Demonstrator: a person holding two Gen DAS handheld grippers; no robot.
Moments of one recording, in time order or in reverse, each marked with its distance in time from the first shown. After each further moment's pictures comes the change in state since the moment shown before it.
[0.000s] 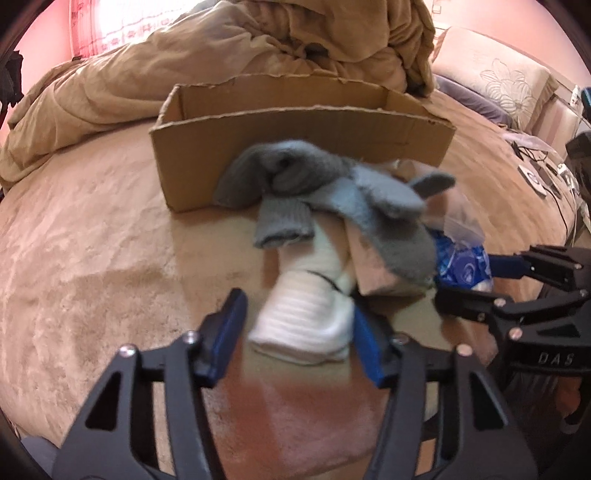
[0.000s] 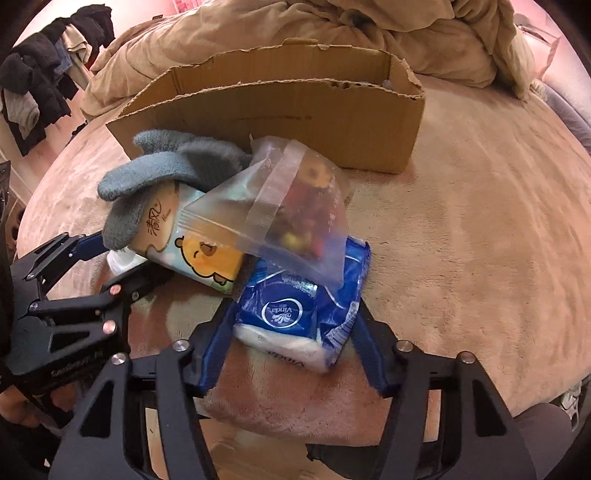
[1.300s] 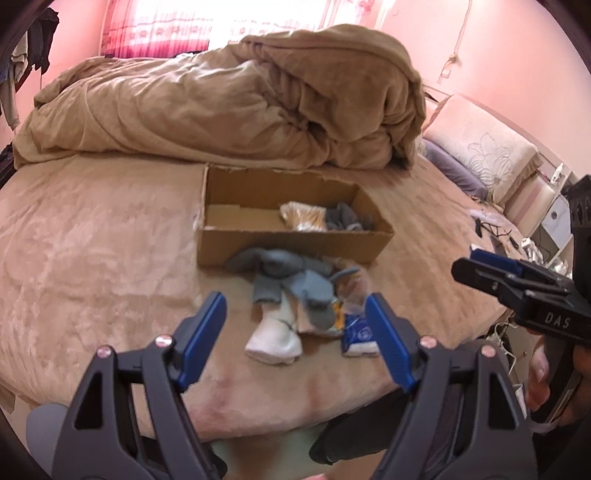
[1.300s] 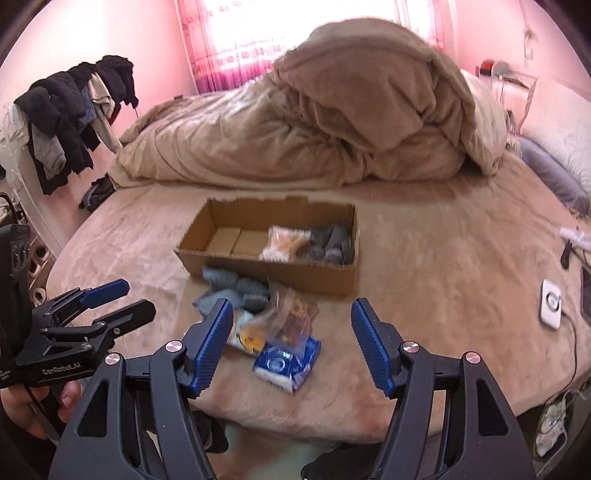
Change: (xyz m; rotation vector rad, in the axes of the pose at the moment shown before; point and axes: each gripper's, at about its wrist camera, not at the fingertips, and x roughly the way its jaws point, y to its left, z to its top) left arm -0.116 0.017 0.039 -0.187 -0.112 -0.115; right arm -0.146 -0.002 0.041 -0.011 -0.259 0.007
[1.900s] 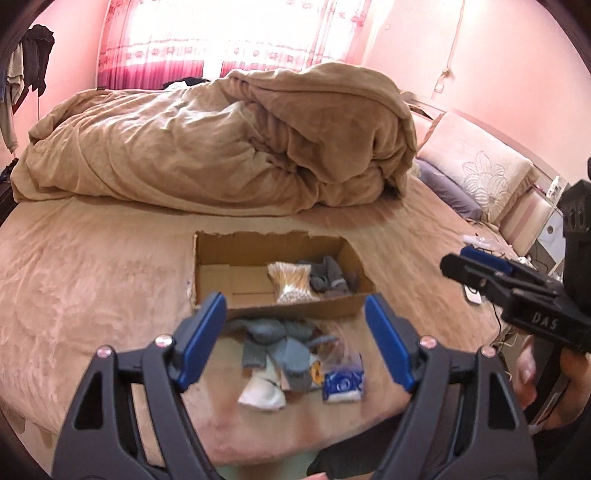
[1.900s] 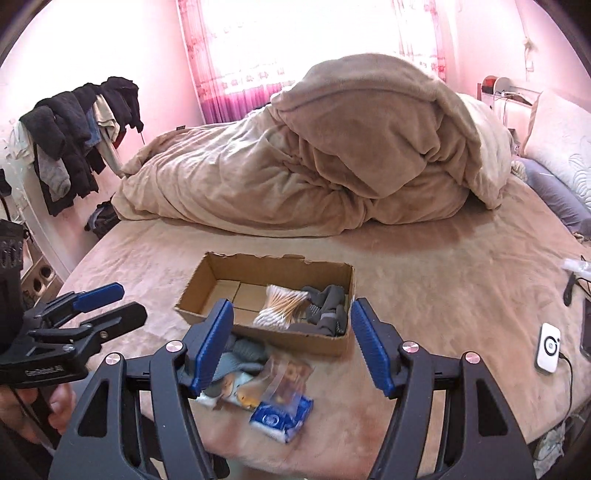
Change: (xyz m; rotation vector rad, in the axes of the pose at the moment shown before) left arm -0.028 -0.022 0.068 0.024 -0.071 -0.011; right arm -0.015 -0.013 0.060 -0.005 -0.107 0.029
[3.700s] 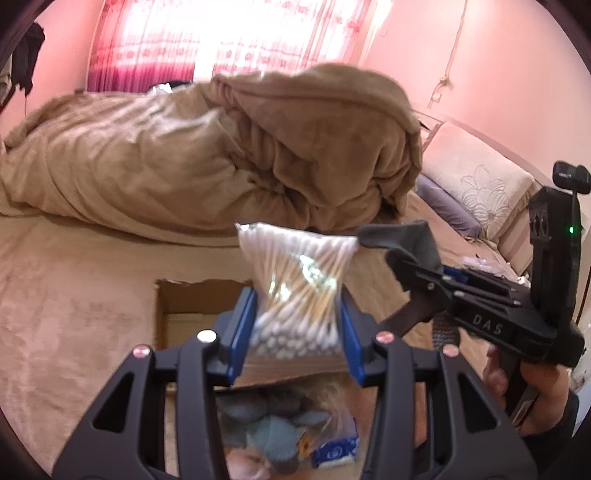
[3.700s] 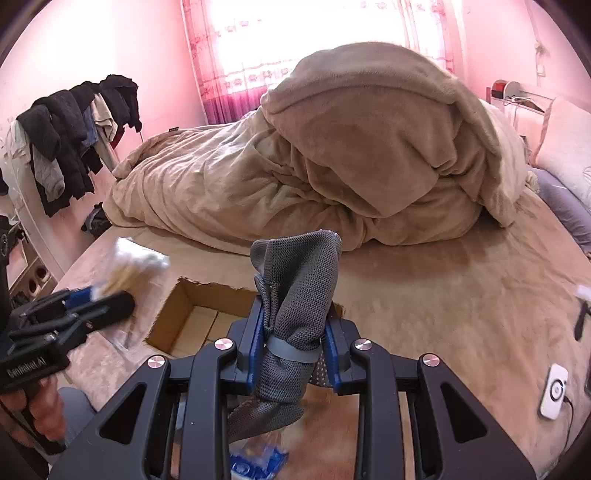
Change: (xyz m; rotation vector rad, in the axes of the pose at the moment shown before) left arm 0.083 -0.009 0.058 -0.011 -0.020 -0.048; right arm 0.073 -0.034 0.043 -0.020 0.004 0.021
